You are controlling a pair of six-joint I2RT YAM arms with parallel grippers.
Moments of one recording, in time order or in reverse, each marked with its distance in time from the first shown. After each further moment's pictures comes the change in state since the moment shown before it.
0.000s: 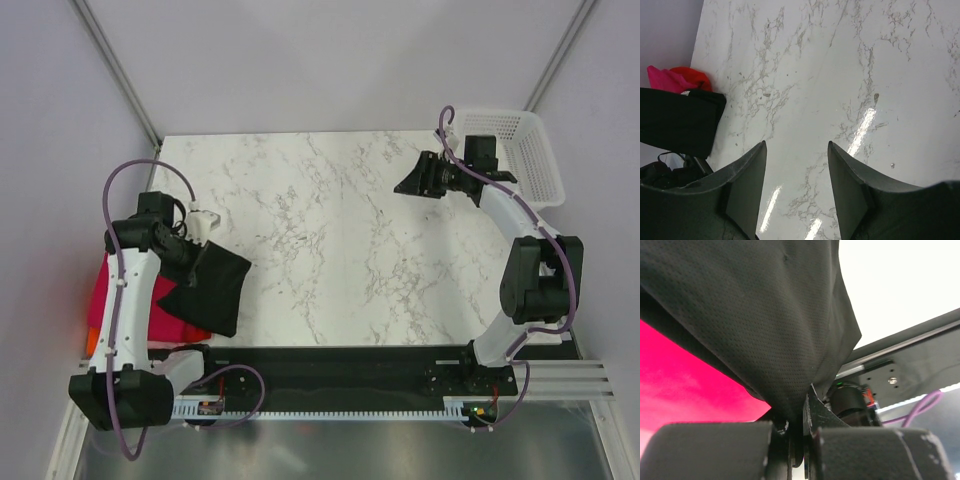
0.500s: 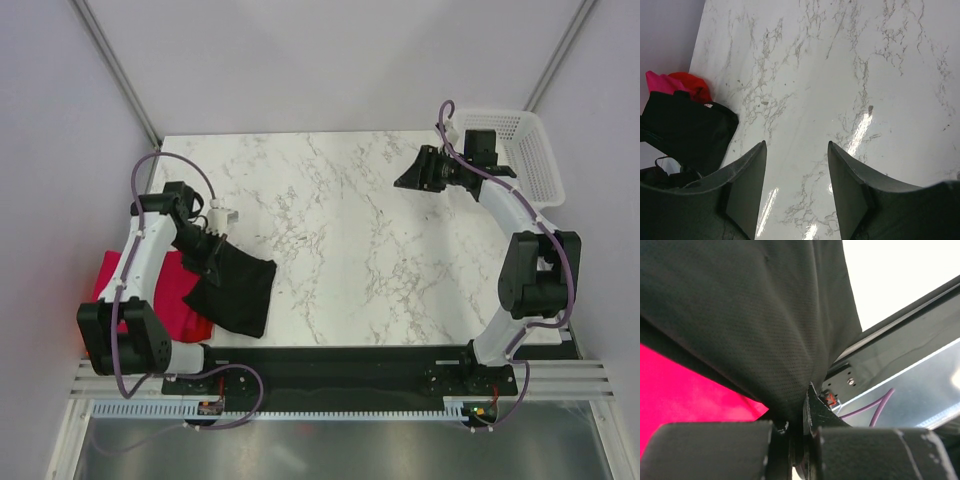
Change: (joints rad) left arm -0.050 0.296 0.034 0.014 0.188 -0.043; right arm 0.000 0.042 0.058 0.001 0.004 -0.003
